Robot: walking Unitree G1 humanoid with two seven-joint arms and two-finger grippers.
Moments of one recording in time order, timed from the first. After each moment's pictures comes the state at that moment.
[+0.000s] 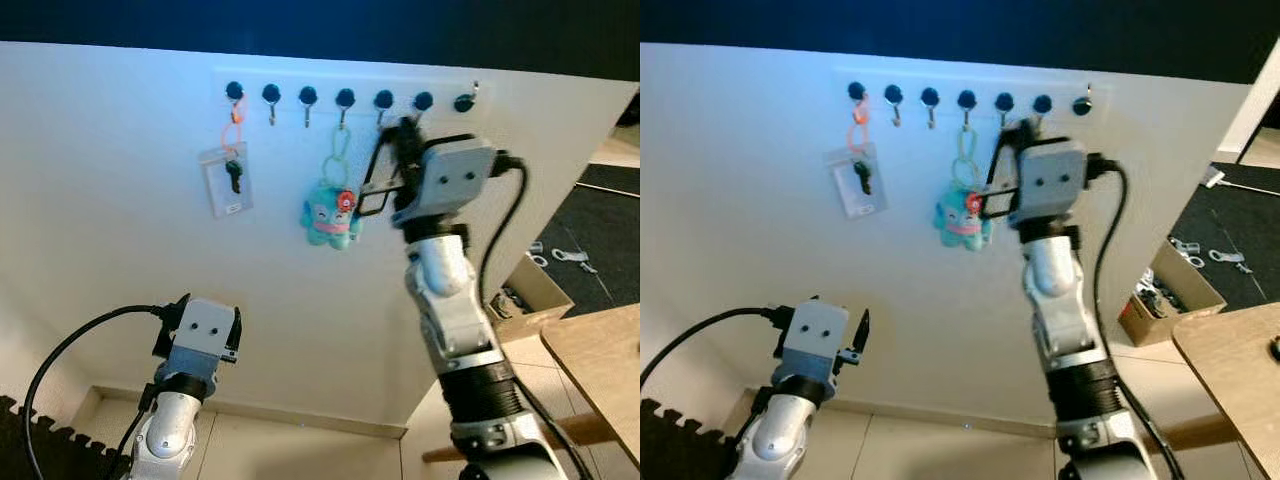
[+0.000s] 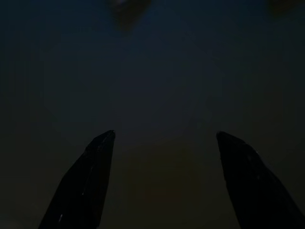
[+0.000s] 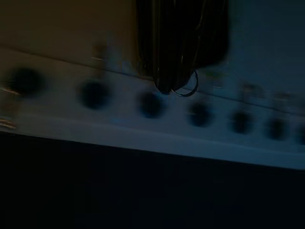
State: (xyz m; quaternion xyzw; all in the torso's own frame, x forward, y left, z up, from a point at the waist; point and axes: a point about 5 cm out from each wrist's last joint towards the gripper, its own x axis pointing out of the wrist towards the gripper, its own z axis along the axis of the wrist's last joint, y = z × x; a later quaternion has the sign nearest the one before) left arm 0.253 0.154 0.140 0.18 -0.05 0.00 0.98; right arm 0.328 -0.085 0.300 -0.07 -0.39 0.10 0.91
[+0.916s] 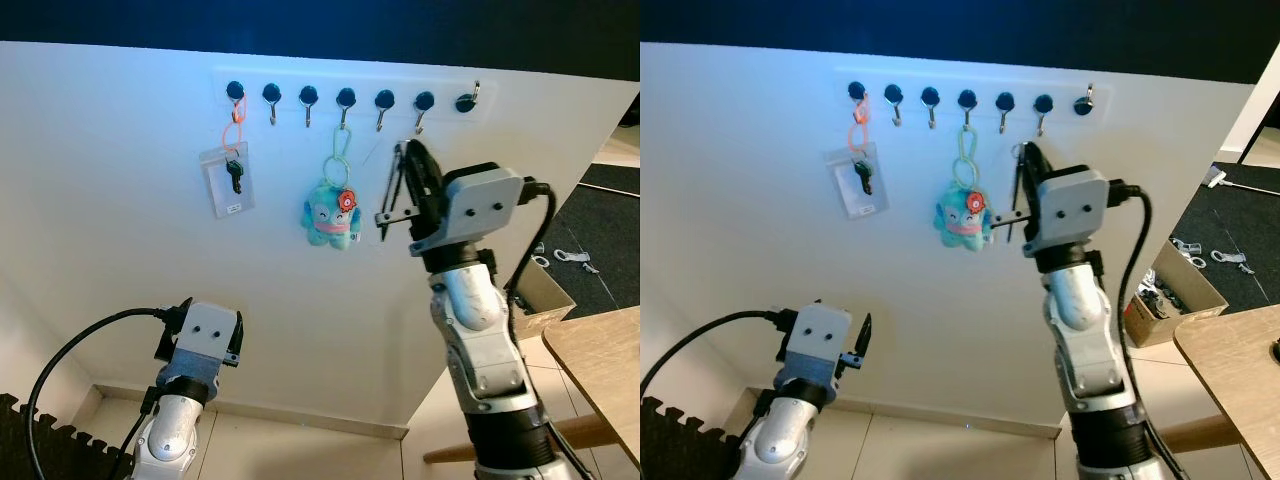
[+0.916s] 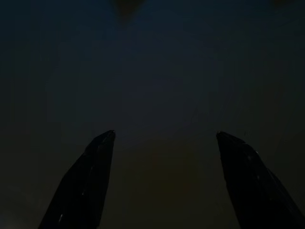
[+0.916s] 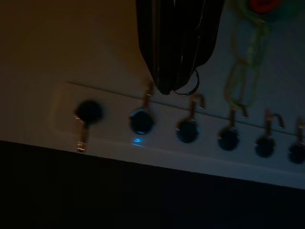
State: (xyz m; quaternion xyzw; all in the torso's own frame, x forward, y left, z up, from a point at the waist) left arm 0.253 0.155 0.136 0.18 -0.04 0.00 0.98; right arm 0.307 -0.131 0.287 -0.10 -0.37 0.05 0.92
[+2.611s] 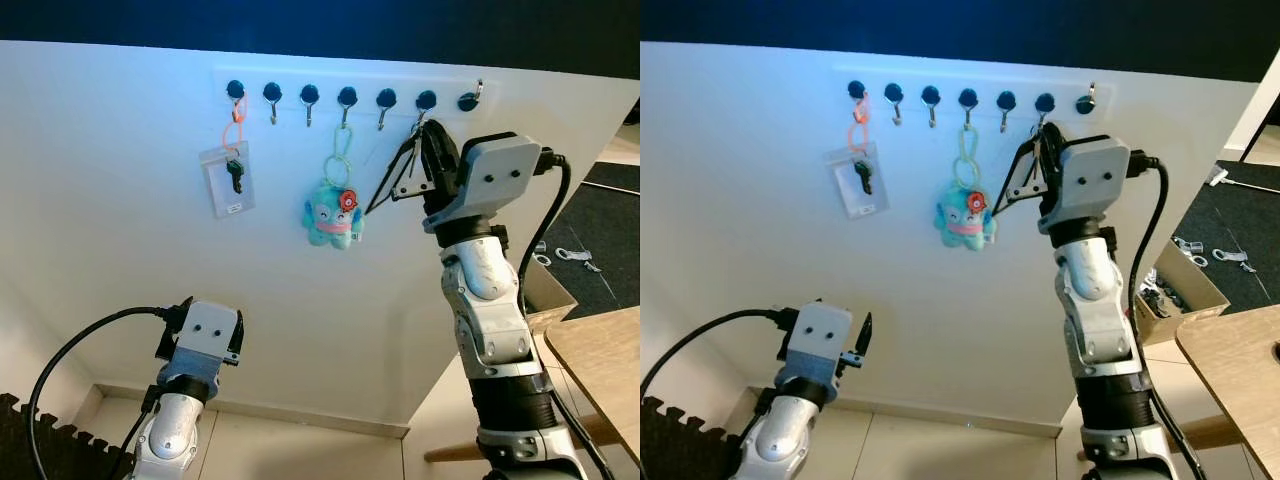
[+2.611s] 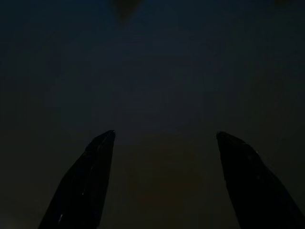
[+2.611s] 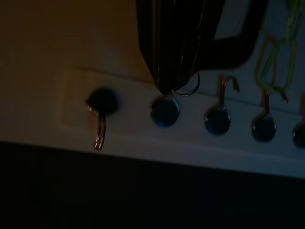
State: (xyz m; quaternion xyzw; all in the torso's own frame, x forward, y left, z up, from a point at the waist) left arm 0.254 0.155 0.136 0.18 -0.04 0.00 0.98; right arm 0.327 -0.136 0.306 -0.07 -0.37 0.05 0.92
